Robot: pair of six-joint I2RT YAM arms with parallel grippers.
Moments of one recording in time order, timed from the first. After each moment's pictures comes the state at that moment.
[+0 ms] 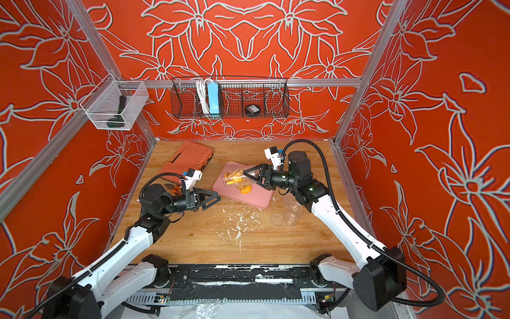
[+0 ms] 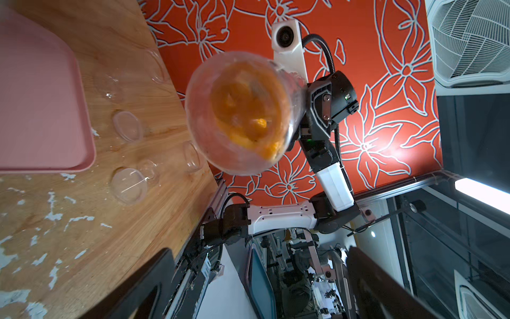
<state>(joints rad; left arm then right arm) -0.28 0.95 0.51 0.53 1.08 -1.24 0.44 1.17 1.01 -0.09 -0.82 1.02</state>
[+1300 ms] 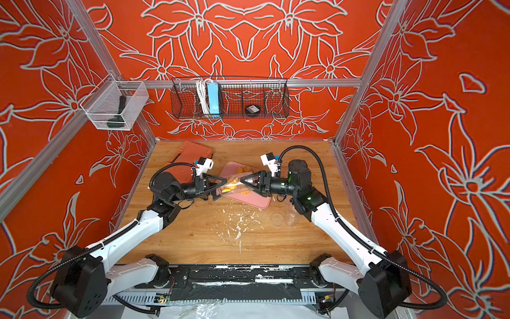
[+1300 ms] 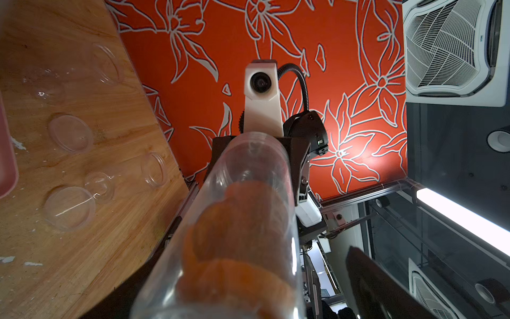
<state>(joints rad) -0.36 1.14 0.65 0.68 1.04 -1.42 0.49 1.12 0.88 0.10 -0.88 1.12</state>
